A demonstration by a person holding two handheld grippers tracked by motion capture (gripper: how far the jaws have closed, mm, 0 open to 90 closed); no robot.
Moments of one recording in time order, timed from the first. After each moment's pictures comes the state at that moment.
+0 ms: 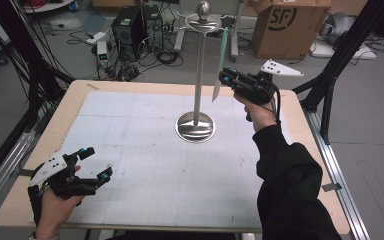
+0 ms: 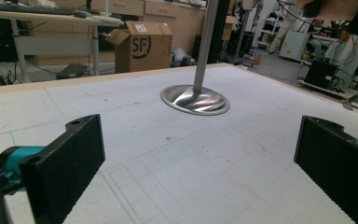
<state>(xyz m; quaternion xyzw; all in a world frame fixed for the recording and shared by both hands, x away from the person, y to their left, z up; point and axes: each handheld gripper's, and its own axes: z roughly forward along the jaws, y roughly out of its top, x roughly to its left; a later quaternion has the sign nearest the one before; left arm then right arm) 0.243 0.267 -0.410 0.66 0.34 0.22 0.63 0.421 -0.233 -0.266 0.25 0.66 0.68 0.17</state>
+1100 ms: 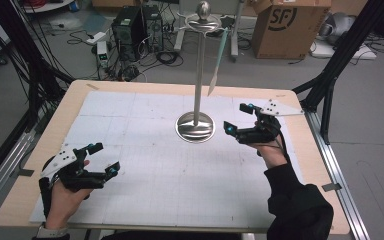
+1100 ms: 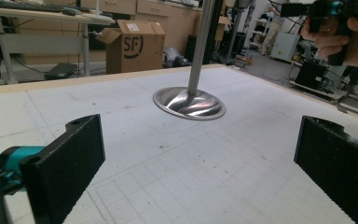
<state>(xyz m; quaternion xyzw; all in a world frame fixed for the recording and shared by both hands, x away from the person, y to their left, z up) 0.263 0.254 -0.413 0.66 0.33 0.20 0.64 0.360 -0.254 -0.333 0.28 0.72 0.61 0.18</state>
